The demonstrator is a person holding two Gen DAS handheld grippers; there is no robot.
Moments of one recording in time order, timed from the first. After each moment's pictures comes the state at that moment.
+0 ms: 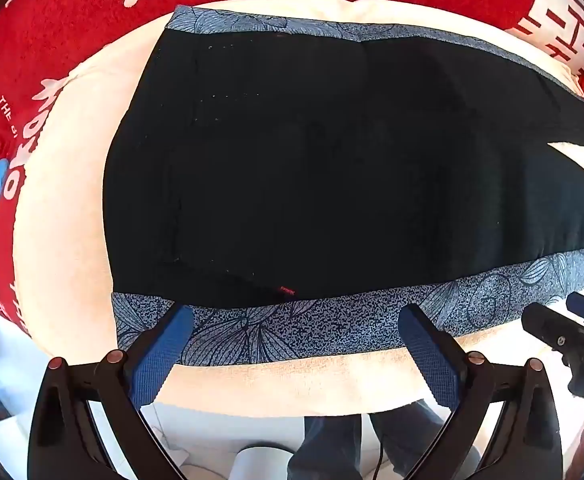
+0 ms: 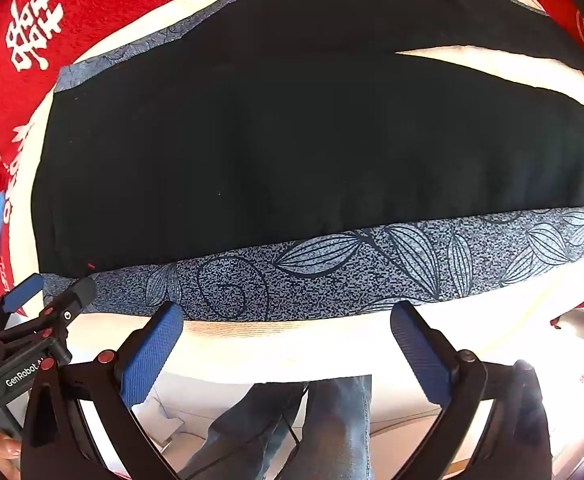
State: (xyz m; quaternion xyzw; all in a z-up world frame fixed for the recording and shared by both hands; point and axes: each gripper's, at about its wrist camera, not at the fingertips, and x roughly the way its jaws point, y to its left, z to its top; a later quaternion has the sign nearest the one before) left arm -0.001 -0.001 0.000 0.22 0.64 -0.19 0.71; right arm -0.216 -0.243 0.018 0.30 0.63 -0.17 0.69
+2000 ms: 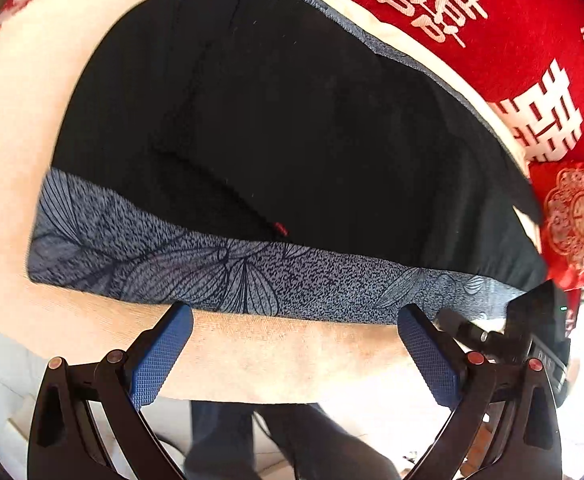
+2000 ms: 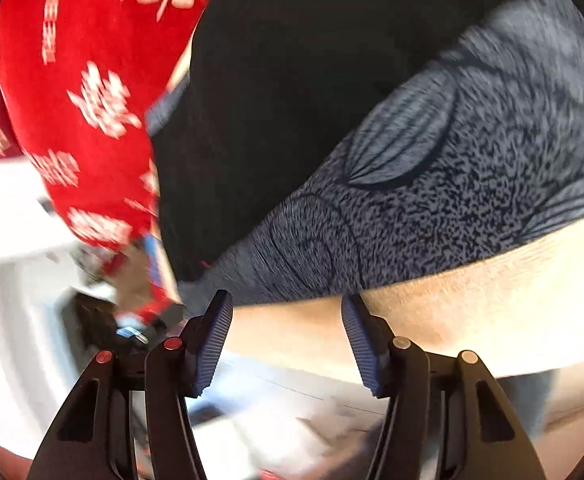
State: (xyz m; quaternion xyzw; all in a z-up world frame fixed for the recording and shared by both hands) left arm -0.014 0.086 -0.038 -0.05 0.68 -0.27 0.68; right arm -0.260 -0.229 -0.082 0.63 0.43 0.03 0.65
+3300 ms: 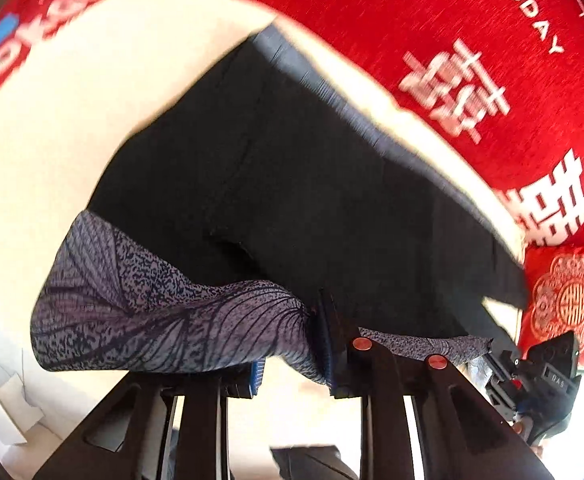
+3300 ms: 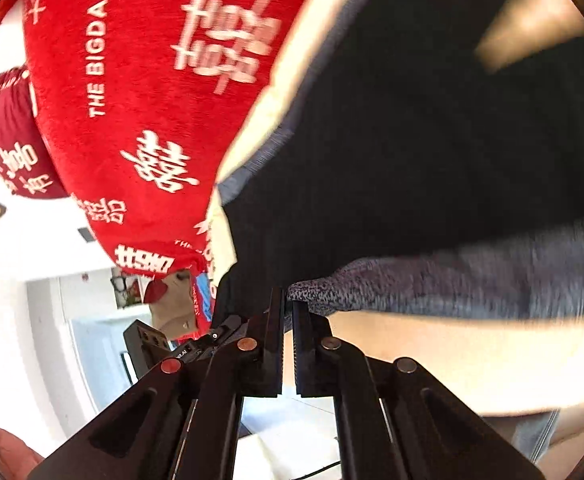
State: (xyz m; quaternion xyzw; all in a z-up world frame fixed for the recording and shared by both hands) left arm 0.061 0.060 0.028 -0.10 0.65 -0.18 0.73; right arm -0.197 -0.342 0.020 0.61 0.41 0.05 0.68
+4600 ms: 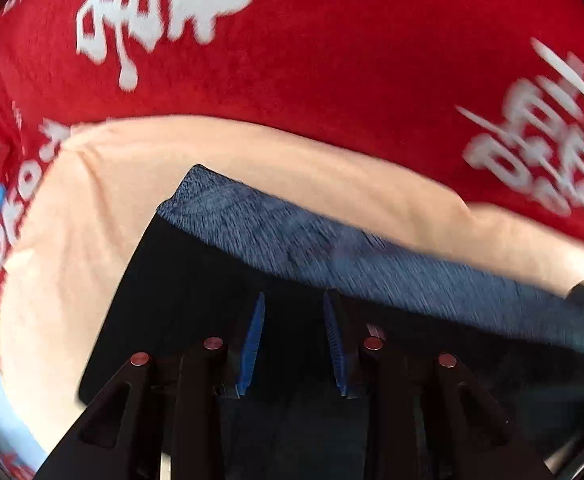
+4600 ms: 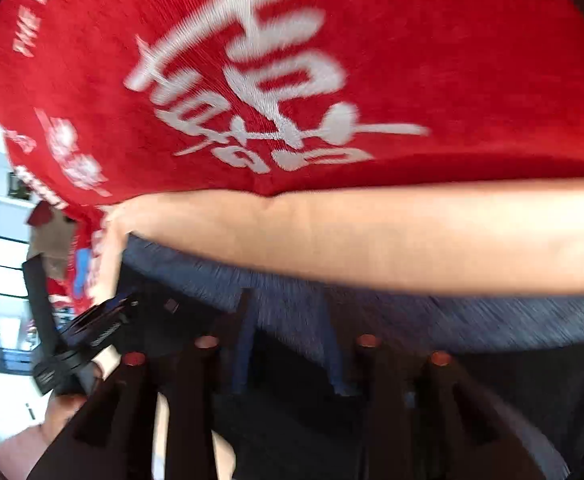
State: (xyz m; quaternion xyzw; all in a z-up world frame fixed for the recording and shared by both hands) left arm 0.226 -0.083 -0.025 0.12 0.59 -0.10 0.79; right arm 0.025 -0.412 0.018 0.33 0.53 0.05 0.78
